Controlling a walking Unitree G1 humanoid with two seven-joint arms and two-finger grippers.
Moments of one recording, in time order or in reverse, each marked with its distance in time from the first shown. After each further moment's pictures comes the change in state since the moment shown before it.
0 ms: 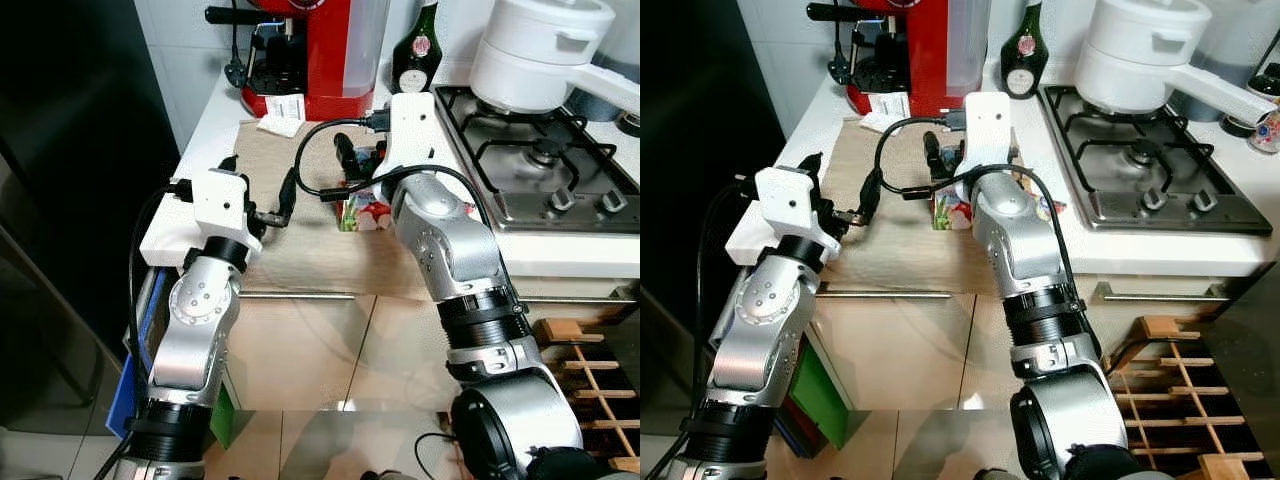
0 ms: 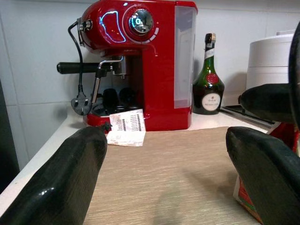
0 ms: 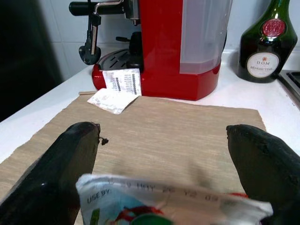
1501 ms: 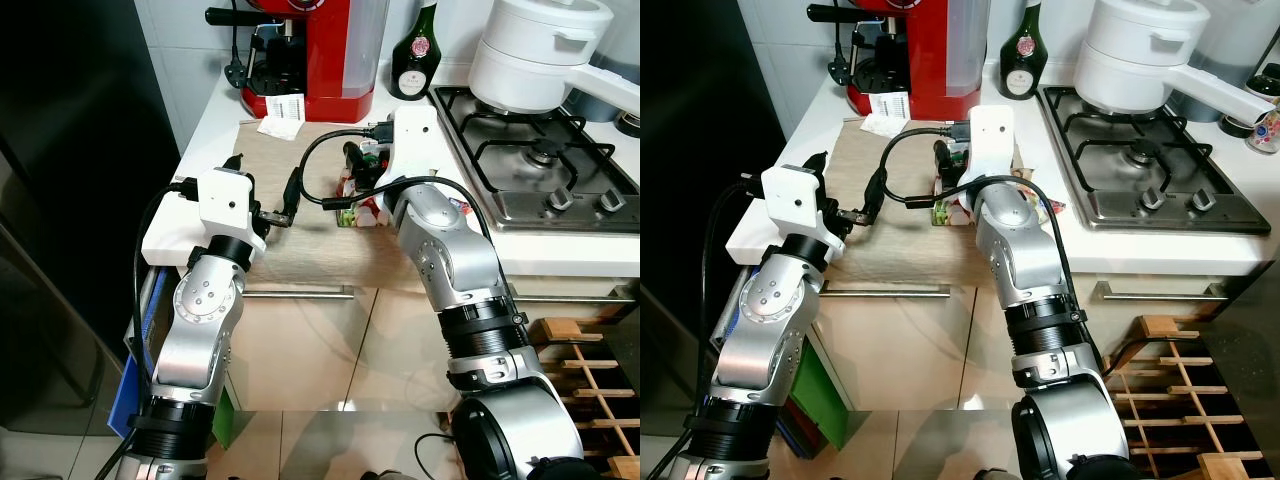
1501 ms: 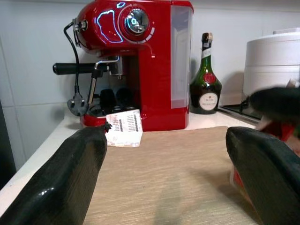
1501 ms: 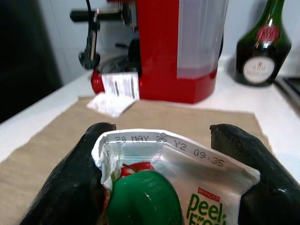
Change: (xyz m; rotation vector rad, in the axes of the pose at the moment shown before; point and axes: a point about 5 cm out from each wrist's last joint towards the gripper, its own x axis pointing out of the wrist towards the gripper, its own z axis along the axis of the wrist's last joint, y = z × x) left arm 0.002 -0.003 -0.002 0.004 0.005 -0.006; right arm -0.003 -0.005 -0.005 -0.004 -0.060 0.004
